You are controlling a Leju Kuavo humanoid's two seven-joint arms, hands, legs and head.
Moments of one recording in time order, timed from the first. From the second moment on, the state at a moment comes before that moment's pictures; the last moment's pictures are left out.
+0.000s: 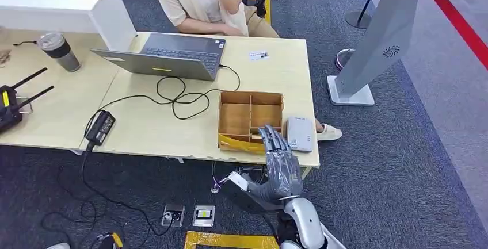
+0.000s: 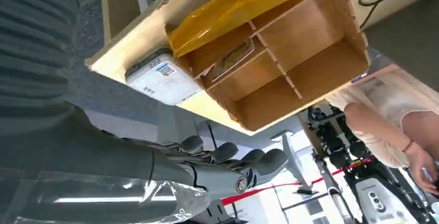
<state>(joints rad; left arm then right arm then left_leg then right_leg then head) -0.20 0.29 -1.17 -0.17 1.46 0.22 0.18 -0.32 -0.04 0.84 -1.18 1.20 -0.47 0.18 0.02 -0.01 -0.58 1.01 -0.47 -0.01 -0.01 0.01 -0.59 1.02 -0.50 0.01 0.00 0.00</state>
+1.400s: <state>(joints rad) -0.20 0.31 -1.17 -0.17 1.41 0.20 0.22 -0.57 0.21 0.82 -0.63 1.31 -0.55 0.11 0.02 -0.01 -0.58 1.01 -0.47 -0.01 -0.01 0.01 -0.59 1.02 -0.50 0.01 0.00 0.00</state>
